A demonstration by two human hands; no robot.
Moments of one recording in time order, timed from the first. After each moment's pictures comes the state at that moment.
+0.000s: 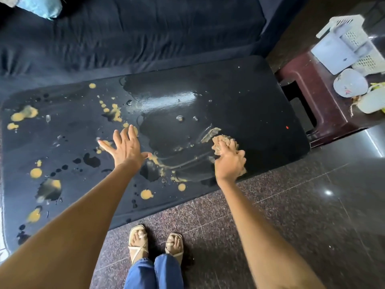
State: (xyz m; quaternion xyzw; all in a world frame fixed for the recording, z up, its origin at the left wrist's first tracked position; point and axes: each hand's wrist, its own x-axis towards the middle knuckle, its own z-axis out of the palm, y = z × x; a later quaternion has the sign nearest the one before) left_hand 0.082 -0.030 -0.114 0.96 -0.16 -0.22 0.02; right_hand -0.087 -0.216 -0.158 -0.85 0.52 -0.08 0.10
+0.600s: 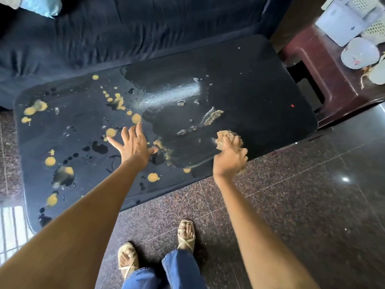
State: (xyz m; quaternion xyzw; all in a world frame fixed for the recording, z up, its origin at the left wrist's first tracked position) left_hand 0.052 -0.019 -0.114 0.96 -0.19 -0.22 0.01; right_hand -0.110 -0.173 -0.150 -0.82 0.55 -0.11 0.11
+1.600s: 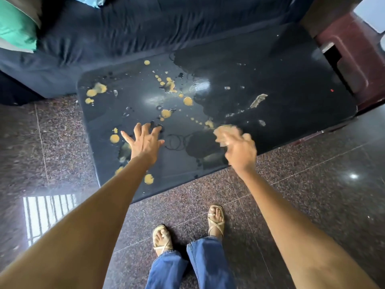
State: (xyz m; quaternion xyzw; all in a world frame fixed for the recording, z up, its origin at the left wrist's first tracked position) left_hand 0.092 0.130 -0.105 0.94 -0.28 -0.22 0.02; right_hand -0.085 -0.068 -0.152 -0.94 0.32 -0.07 0.09
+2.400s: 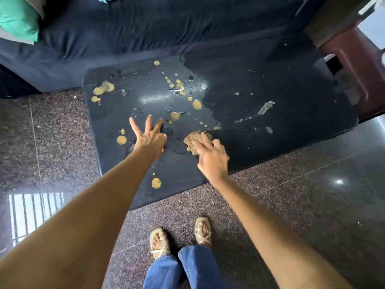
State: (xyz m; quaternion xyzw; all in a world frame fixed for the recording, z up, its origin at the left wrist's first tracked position) left_hand 0.127 0.135 -0.109 0.87 -0.39 -0.24 -0.19; right_hand -0.027 0.017 -0.151 -0.97 0.22 0.00 0.10
